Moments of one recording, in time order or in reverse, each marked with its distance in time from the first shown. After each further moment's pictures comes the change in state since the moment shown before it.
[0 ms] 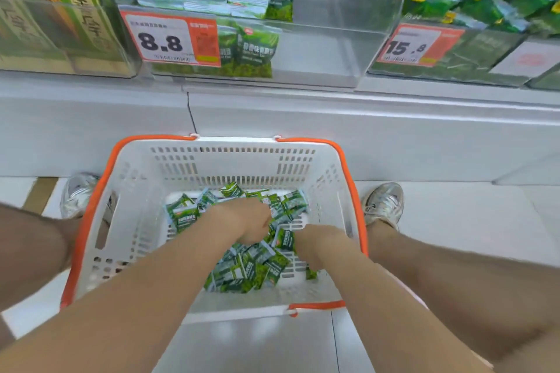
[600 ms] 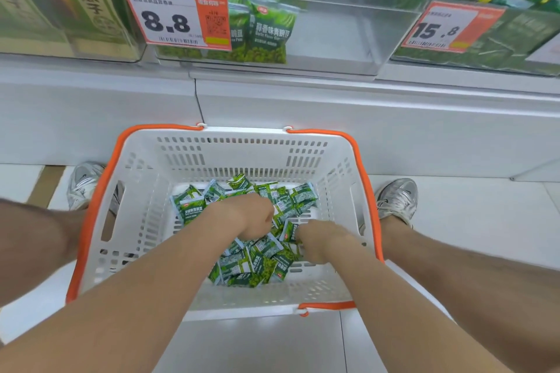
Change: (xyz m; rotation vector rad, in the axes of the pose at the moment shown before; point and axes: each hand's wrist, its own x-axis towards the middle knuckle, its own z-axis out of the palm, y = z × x) left_hand 0.007 -0.017 0.013 -0.106 -0.047 -0.053; right_hand 0.025 -0.005 0.015 0.107 0.122 -0.053
